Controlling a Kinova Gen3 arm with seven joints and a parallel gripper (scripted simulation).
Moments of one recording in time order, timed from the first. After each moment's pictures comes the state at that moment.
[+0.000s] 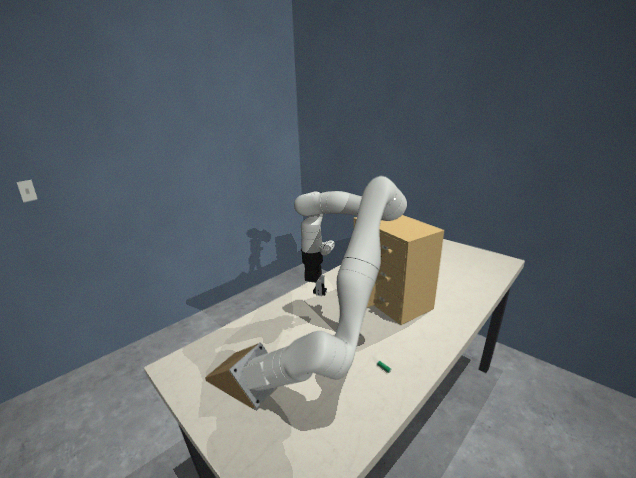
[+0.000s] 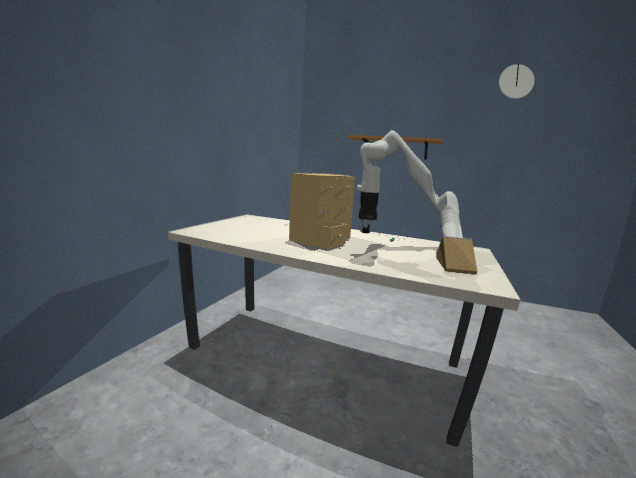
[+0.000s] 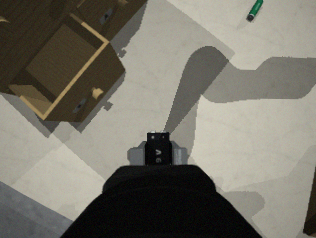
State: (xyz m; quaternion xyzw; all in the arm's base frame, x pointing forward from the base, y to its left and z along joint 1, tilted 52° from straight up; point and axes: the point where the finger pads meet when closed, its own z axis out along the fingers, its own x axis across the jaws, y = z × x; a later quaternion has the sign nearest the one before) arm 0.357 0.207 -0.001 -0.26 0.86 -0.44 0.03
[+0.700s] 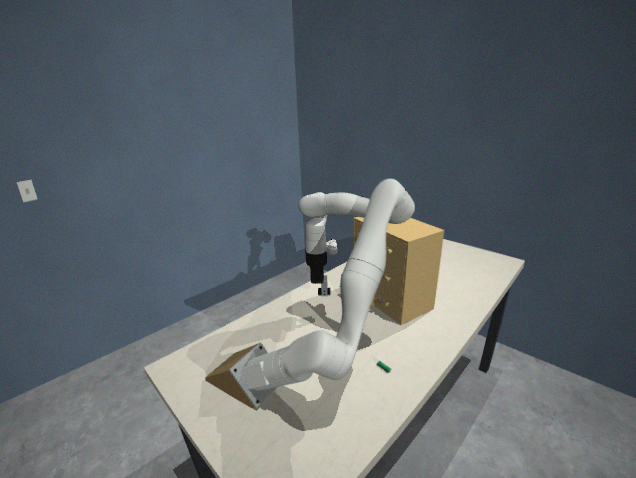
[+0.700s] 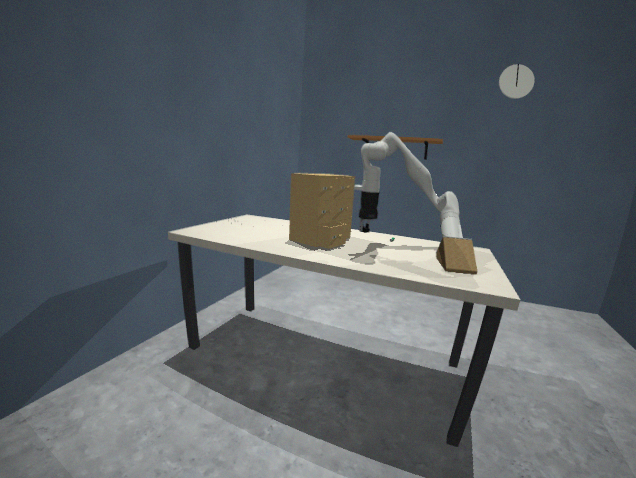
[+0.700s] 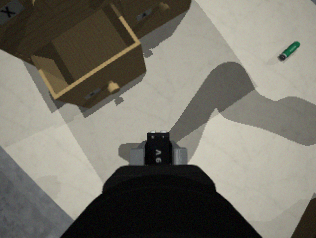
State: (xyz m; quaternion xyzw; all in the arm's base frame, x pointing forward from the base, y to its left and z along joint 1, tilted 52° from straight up) arm 0.365 0.199 0.011 -0.38 0.81 -0.44 -0.03
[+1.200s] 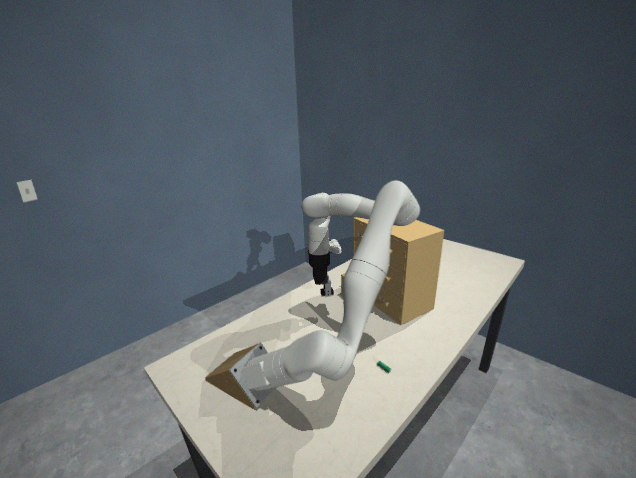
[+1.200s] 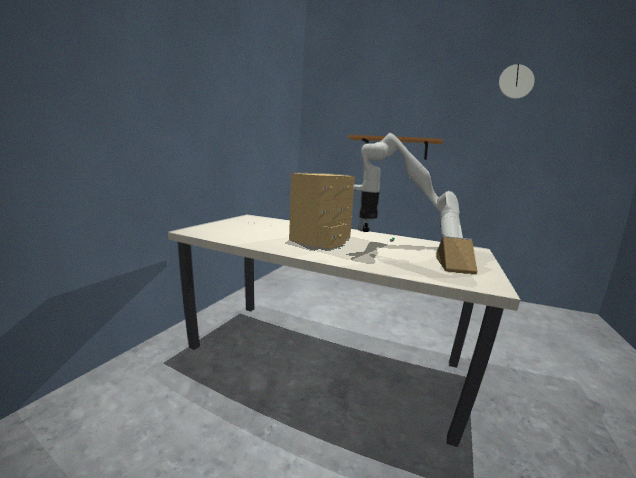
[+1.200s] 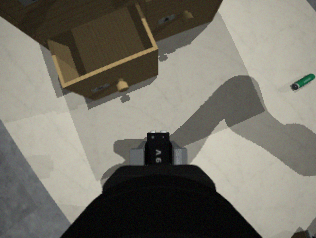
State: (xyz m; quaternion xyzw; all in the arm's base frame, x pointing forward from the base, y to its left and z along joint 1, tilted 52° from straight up) arm 0.370 0.195 0.019 -0.46 0.77 -0.43 -0.08
